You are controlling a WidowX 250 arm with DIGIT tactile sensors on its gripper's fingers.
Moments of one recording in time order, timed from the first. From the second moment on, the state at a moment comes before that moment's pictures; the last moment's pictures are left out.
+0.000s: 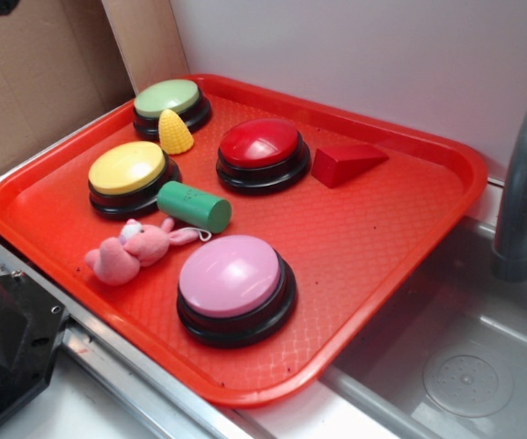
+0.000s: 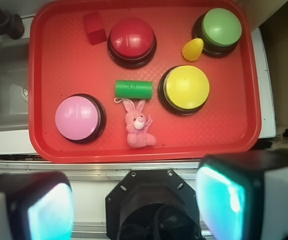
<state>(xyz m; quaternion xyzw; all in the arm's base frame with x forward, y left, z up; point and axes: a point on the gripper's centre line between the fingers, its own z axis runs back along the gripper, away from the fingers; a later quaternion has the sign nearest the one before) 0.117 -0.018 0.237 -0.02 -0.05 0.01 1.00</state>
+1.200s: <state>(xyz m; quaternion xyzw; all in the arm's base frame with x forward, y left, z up) 0.126 -0.012 0.083 0.00 -0.08 0.13 0.99</state>
